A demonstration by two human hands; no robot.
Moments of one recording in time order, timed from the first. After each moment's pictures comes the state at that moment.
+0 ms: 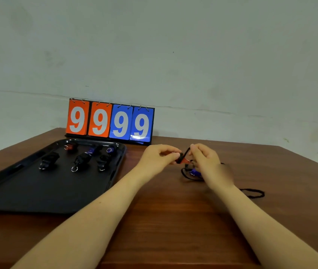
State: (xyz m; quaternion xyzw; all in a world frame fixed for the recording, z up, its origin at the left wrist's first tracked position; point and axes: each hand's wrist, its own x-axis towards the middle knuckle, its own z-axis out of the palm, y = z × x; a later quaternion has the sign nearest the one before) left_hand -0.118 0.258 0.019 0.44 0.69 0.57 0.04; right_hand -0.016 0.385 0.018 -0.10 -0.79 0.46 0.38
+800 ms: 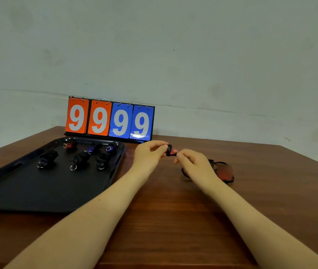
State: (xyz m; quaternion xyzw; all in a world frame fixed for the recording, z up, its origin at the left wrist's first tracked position) left_hand -0.129 0.261 0.010 0.33 0.66 0.68 0.00; right_hand -0.022 0.375 0.008 -0.05 -0.88 0.34 0.33
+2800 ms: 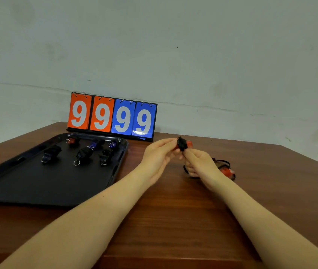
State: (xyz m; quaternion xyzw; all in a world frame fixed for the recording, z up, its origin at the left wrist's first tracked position) left_hand -0.113 0.263 0.013 0.27 0.41 0.83 0.26; right_hand -0.030 0.383 0.008 -0.09 -0.78 0.57 0.24
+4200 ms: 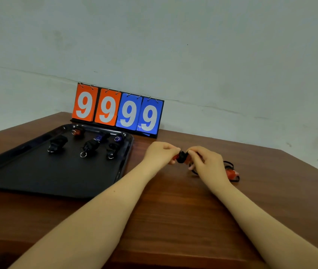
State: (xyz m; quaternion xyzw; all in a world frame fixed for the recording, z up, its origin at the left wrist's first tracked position) left_hand -0.129 0.257 0.007 0.32 0.72 0.61 0.09; right_hand -0.025 0.378 -0.001 -0.06 -0.89 0.20 0.40
